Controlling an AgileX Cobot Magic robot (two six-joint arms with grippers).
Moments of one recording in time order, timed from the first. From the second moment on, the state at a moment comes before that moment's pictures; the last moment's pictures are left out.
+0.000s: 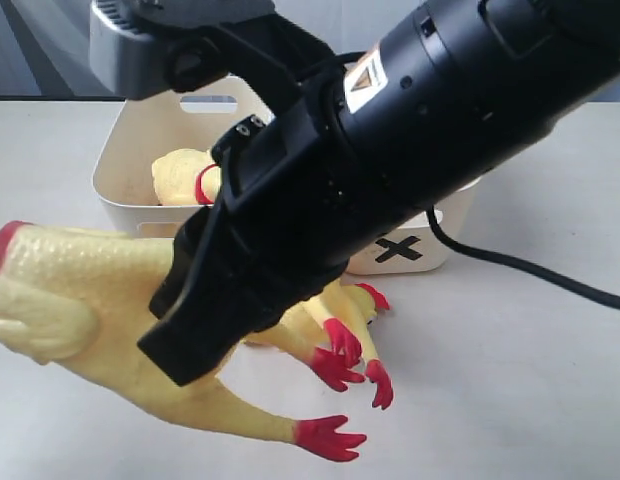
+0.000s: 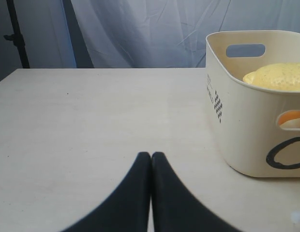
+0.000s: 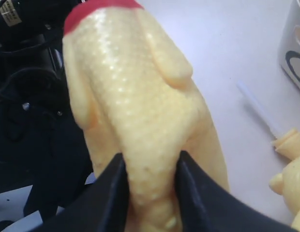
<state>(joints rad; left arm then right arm) 0.02 0.00 0.00 0.00 0.29 0.01 0.97 1.40 -1.23 0.53 0.88 -0.40</state>
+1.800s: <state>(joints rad) 0.02 0.00 0.00 0.00 0.29 0.01 0.75 1.29 -1.37 0.35 0.96 -0.31</state>
